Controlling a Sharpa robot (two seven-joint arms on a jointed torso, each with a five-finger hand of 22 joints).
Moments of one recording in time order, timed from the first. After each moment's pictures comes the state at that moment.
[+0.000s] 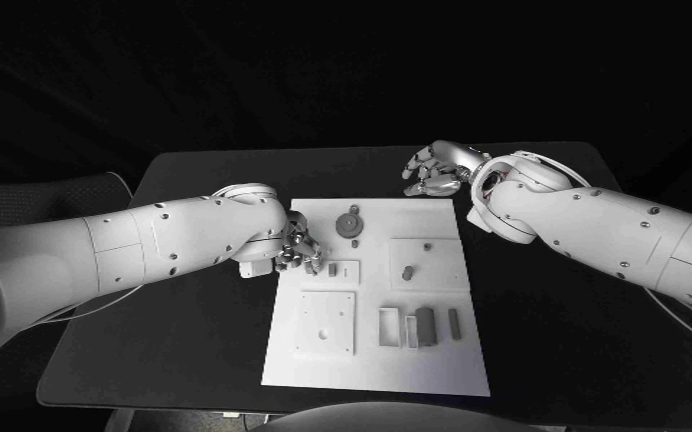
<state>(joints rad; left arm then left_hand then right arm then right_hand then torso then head) 1.26 -0.63 -0.23 1.33 -0.95 0.14 -0.63 0.88 0.00 0.56 -0.24 0.28 1.07 0.03 0.39 0.66 1.37 -0.11 0.89 0.68 1.19 -0.17 1.31 0.68 0.01 1.25 -0.26 0.64 1.31 1.20 -0.64 -0.03 1.25 -1.27 -0.24 -0.07 1.10 -0.13 0.59 -0.24 0.10 0.84 0.16 0.30 0.39 1.06 0.05 0.69 0.85 1.06 -0.04 1.46 0.68 0.25 1.00 0.05 0.88 1.31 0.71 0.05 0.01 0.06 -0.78</state>
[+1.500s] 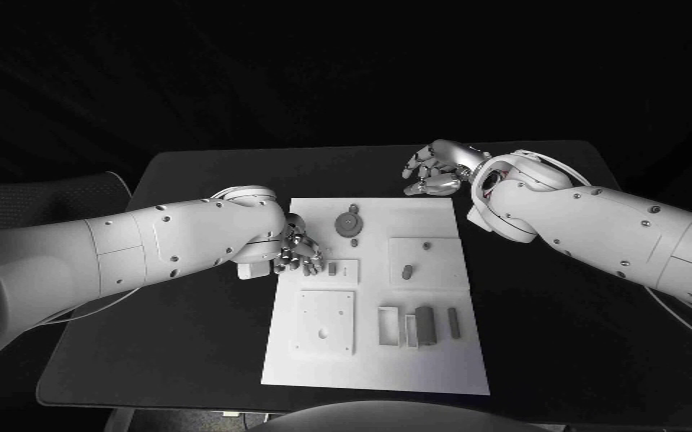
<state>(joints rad) 1.25 -0.63 -0.24 1.31 -0.96 0.15 -0.63 0.79 -0.08 0.54 -0.18 0.19 1.18 0.00 0.37 0.88 1.35 -0.11 0.90 0.67 1.17 -0.17 1.32 0.66 0.03 1.24 -0.26 0.64 1.31 1.20 -0.64 -0.03 1.25 -1.27 -0.24 -0.07 1.10 -0.13 0.58 -0.24 0.10 0.84 0.16 0.30 0.39 1.06 0.05 0.69 0.85 1.05 -0.04 1.46 0.68 0.25 1.00 0.05 0.88 1.31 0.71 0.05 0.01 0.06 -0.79</state>
